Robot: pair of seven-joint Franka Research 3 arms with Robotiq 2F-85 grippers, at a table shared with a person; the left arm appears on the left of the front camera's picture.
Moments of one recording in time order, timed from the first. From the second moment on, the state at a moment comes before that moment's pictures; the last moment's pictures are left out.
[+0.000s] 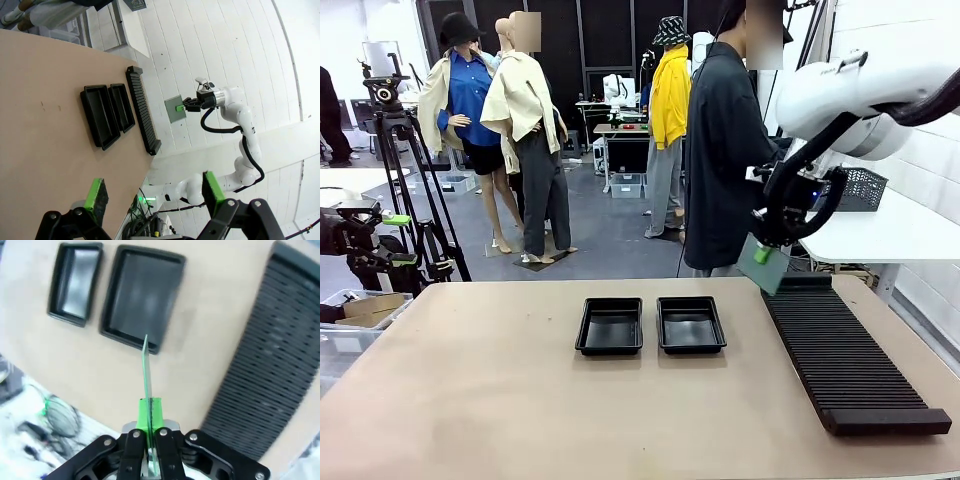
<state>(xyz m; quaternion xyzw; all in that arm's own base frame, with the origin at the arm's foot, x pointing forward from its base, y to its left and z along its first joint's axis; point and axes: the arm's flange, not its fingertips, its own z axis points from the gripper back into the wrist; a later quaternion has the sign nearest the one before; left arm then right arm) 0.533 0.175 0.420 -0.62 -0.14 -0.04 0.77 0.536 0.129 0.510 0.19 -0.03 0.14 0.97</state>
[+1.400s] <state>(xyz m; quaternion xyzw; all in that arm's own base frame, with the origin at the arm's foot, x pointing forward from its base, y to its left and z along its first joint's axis) 0.533 0.175 0.420 -0.62 -0.14 -0.04 0.77 0.546 0.247 0.398 0.39 -0.04 -0.02 0.92</state>
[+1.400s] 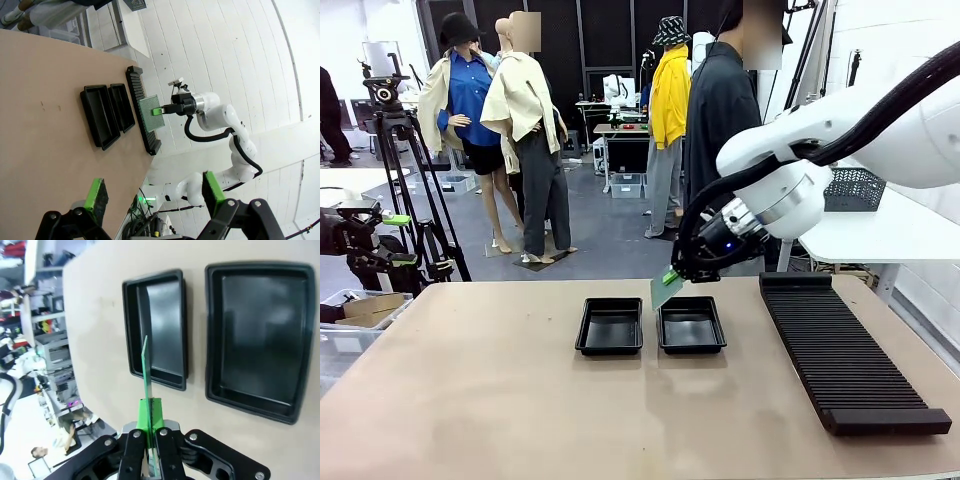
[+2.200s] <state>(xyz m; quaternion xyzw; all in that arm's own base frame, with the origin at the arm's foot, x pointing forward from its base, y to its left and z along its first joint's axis) 0.533 0.175 0.420 -0.62 -0.14 -0.04 0.77 0.564 0.330 0.333 0.38 -0.06 -0.01 0.92</state>
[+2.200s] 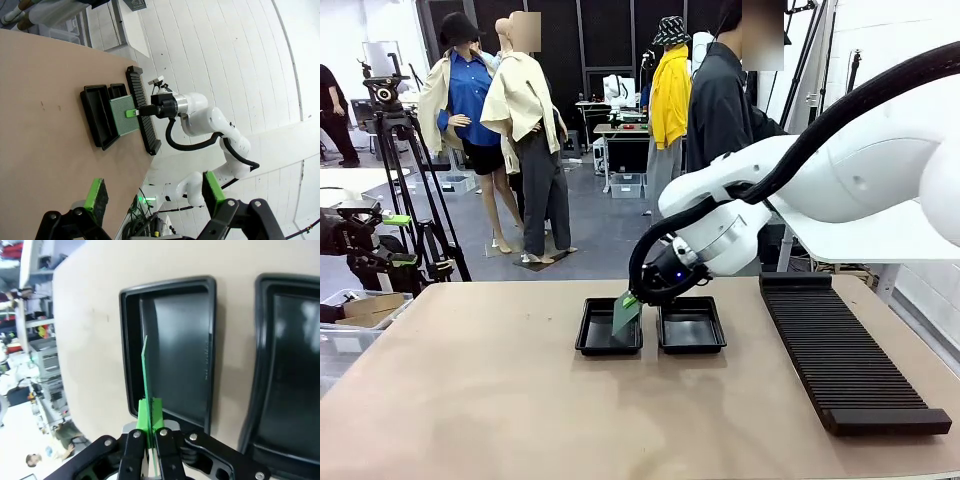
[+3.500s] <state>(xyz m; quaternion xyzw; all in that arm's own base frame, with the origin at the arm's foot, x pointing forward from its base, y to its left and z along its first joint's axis) 0.533 0.175 0.420 -0.62 -0.14 -0.04 0.77 0.584 0.374 0.309 0.38 -0.05 0.00 0.93</state>
